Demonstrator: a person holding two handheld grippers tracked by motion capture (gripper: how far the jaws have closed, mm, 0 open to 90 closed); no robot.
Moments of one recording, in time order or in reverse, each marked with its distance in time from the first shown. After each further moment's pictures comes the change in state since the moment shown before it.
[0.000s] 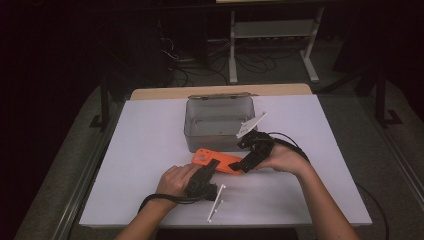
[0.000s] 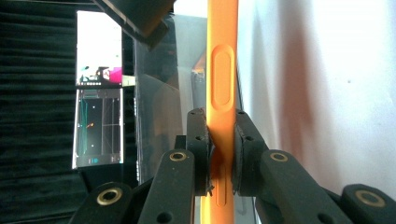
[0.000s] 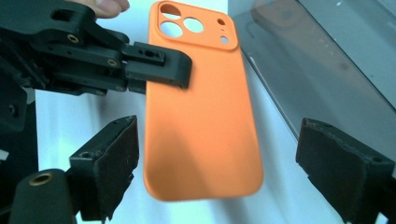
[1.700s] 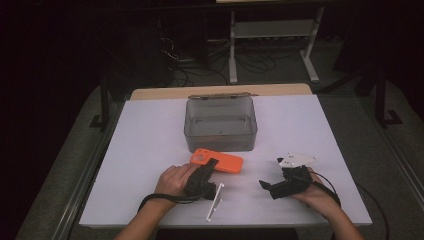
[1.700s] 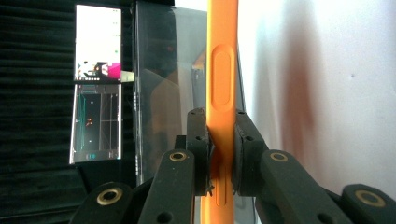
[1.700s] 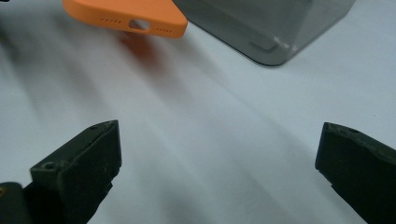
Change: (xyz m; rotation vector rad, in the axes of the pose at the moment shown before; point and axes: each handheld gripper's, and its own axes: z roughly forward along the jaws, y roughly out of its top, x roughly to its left) left arm 0.003 -0.002 -0.003 0.014 -0.001 -0.013; right arm 0.028 -0.132 -0.017 -0.241 -0.331 0.186
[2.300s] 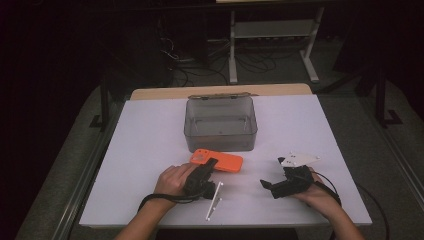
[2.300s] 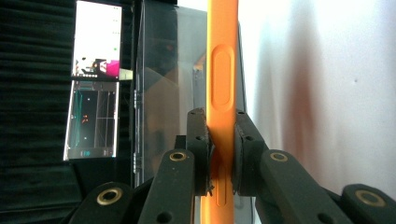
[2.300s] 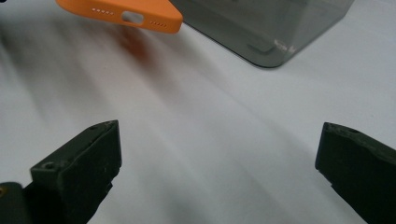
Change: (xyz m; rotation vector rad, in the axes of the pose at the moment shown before) left arm 0.004 -0.001 -0.002 -0.008 -0.009 -0.053; right arm -0.004 -0.001 -0.001 -0.015 0.011 0.004
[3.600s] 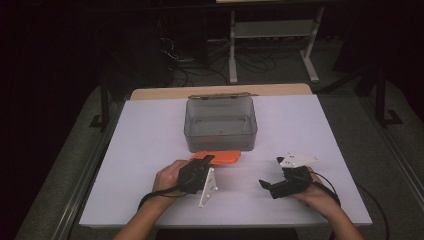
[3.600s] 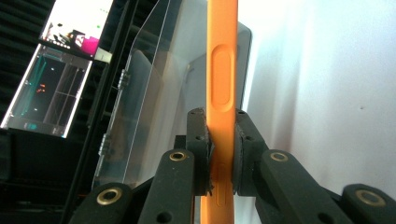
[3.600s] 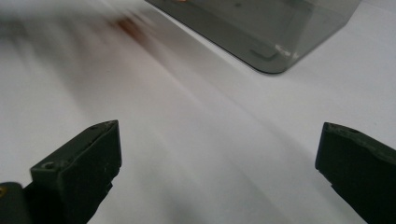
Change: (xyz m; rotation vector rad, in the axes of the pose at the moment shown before) left arm 0.019 -0.017 0.000 -0.042 -0.079 -0.300; right arm 0.003 0.001 0.001 -0.009 0.001 -0.015
